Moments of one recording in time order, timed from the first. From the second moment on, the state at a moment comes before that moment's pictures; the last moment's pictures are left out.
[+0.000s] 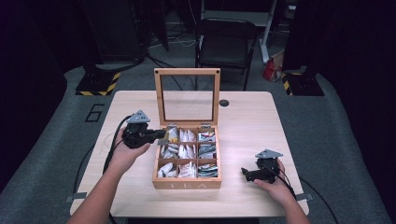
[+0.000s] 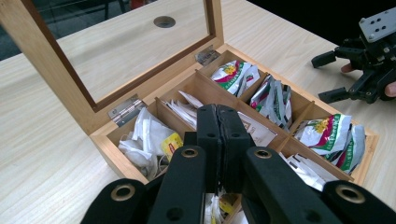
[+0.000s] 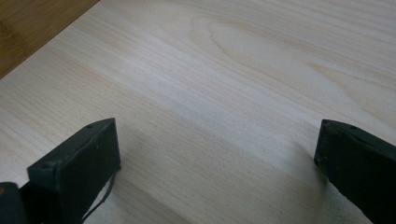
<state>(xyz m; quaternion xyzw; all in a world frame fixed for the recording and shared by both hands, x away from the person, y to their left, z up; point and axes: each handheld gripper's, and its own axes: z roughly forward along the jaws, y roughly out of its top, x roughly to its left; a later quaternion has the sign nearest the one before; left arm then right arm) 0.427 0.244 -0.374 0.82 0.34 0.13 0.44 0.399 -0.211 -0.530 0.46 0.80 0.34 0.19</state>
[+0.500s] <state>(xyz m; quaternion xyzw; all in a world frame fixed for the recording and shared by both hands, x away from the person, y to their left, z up) 0.426 0.274 -0.366 0.81 0.36 0.15 0.44 0.399 -0.211 -0.530 0.46 0.80 0.34 0.19</state>
